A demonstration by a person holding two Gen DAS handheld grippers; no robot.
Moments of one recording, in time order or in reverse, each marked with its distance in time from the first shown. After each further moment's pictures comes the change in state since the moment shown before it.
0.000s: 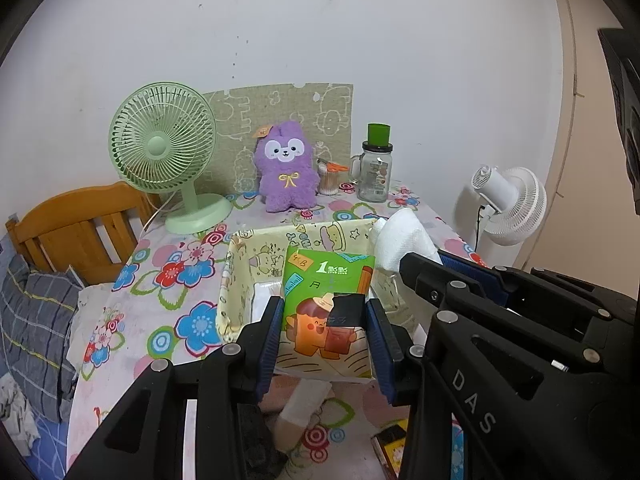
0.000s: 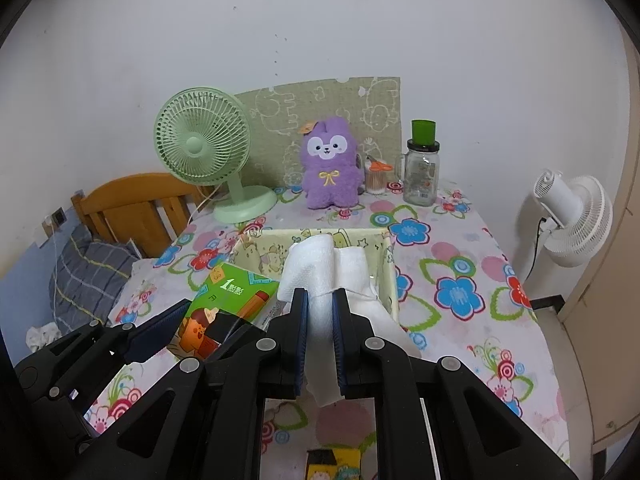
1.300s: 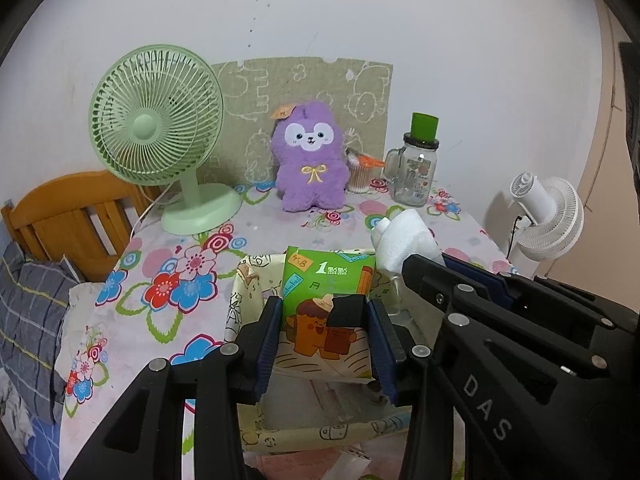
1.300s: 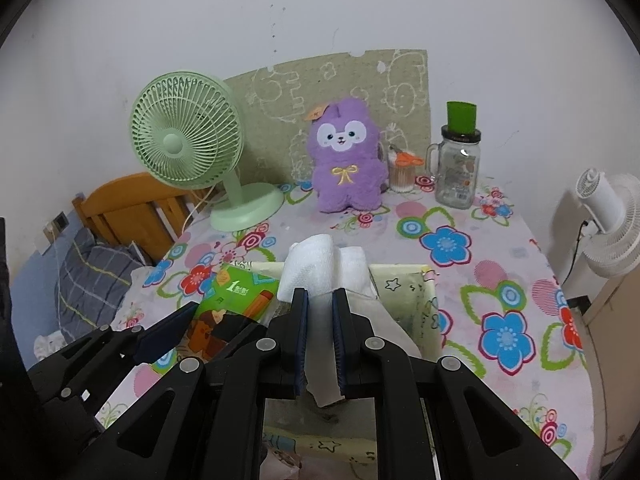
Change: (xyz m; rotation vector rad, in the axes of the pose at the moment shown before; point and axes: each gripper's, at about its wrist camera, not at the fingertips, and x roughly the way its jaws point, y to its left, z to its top) left arm 0.092 0.034 0.042 -0.062 0.062 0.038; right arm 0.104 -0.008 0.044 0.016 0.065 0.079
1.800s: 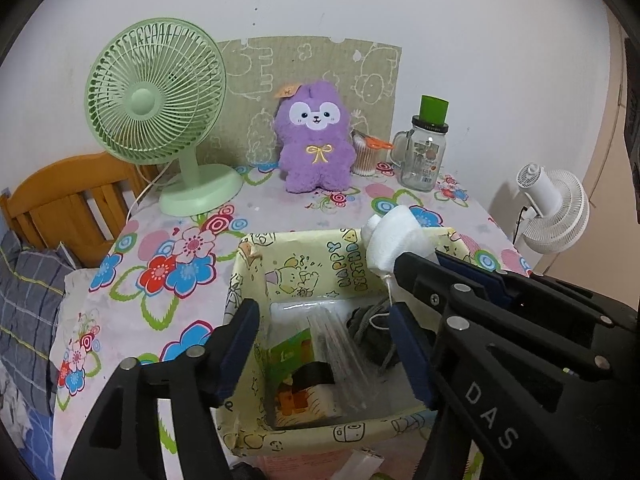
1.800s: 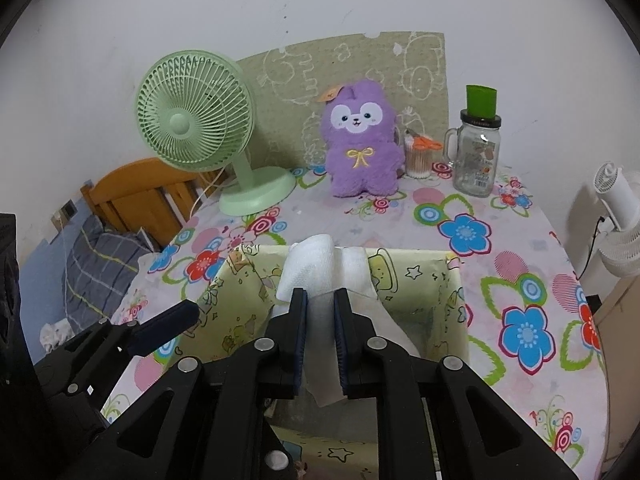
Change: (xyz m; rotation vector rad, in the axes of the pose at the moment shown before) left arm 0.018 0.007 -0.009 -0.017 0.051 -0.002; right arm 0.020 0.003 -0.007 -0.018 0.048 0.043
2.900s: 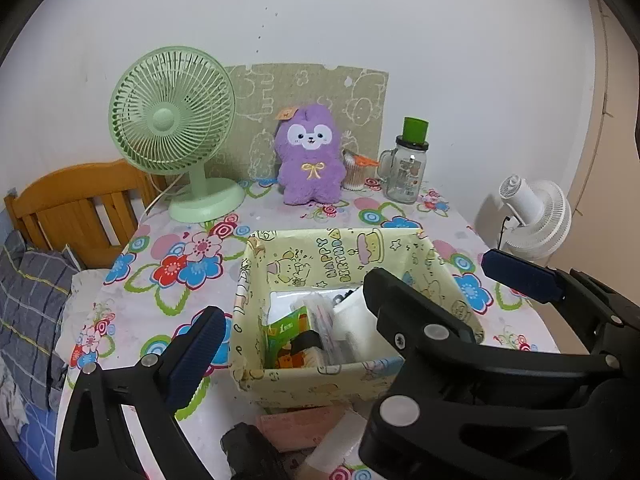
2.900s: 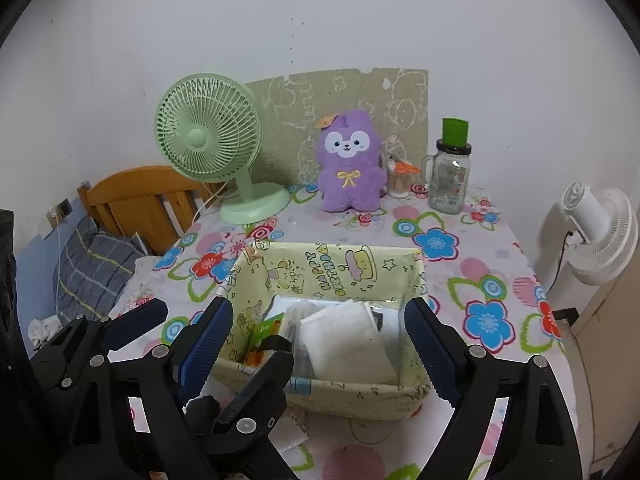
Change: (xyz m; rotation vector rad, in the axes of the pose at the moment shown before) left arm -0.054 -0.007 -0.022 -0.007 -0.073 -0.017; right arm -0.070 0.017 -0.021 -0.037 -0.088 -0.074
